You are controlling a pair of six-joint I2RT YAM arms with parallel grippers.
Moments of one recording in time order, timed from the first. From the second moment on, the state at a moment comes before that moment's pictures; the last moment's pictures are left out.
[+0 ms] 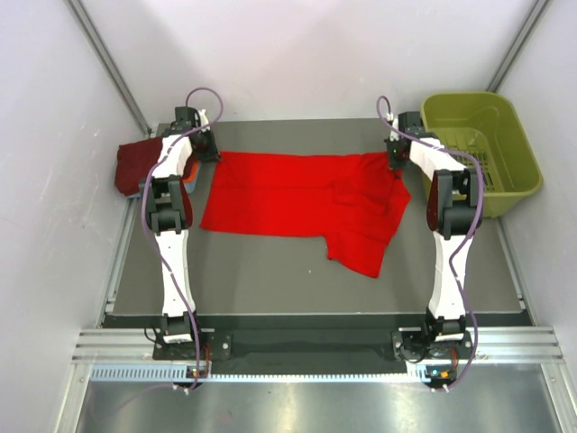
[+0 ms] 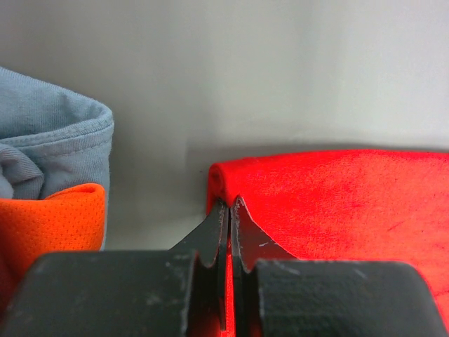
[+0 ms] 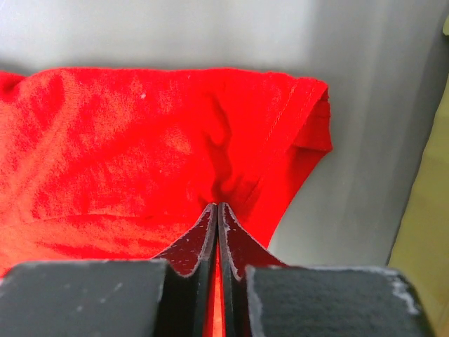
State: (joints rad) left arm 0.08 2.59 2.34 -0.68 0.32 -0.17; right arm 0.07 2.30 1.87 -0.52 -0.01 -0.06
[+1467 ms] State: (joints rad) left arm 0.02 2.23 2.14 -0.68 0.10 -0.13; right arm 0.04 2.15 1.98 -0.46 -0.04 -0.11
